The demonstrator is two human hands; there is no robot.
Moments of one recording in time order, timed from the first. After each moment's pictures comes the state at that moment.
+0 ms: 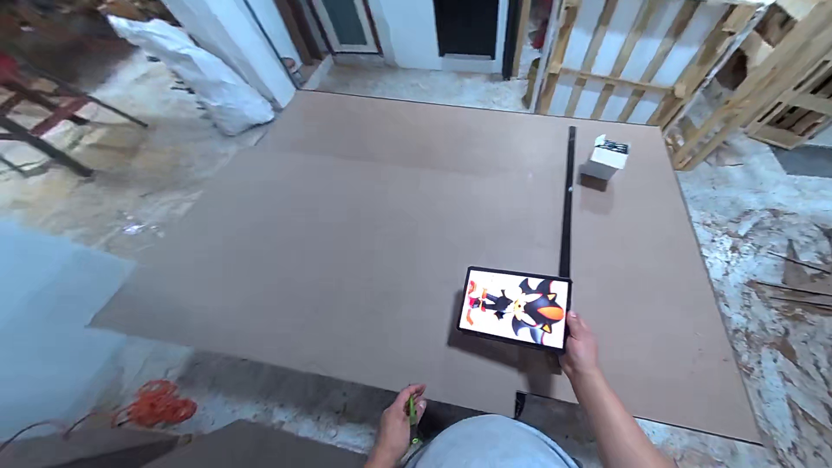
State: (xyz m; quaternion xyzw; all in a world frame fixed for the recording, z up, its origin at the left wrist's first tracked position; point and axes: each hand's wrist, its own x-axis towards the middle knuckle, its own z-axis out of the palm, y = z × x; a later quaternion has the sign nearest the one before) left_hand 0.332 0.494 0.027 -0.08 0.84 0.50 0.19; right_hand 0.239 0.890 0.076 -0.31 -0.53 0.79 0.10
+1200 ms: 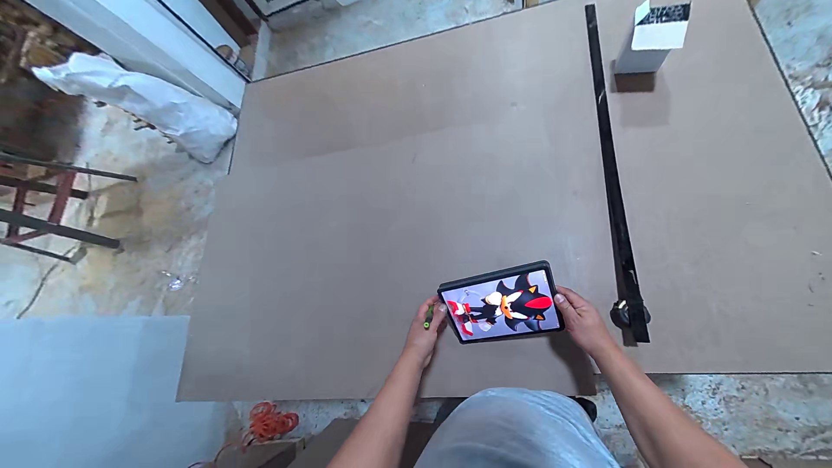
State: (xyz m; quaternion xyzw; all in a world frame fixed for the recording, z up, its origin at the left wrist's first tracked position) left_hand 0.085 0.471 0.046 -0.13 0.72 0.62 0.27; right_hand 0.195 0.808 0.031 -0.21 -0.72 0.66 -0.02
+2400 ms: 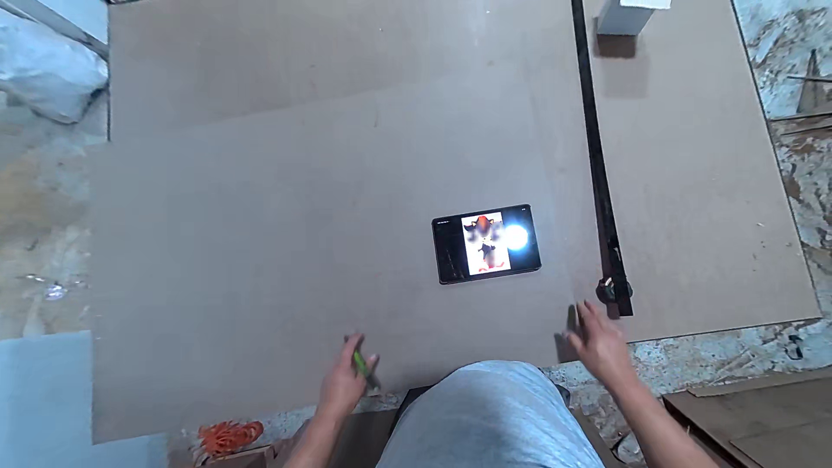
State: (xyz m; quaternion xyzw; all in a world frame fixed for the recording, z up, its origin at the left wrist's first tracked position) left_hand 0.101 0.286 0.042 0.03 0.94 0.19 0.27; right_hand 0.292 0.803 0.023 -0.25 -0.93 0.22 -0.13
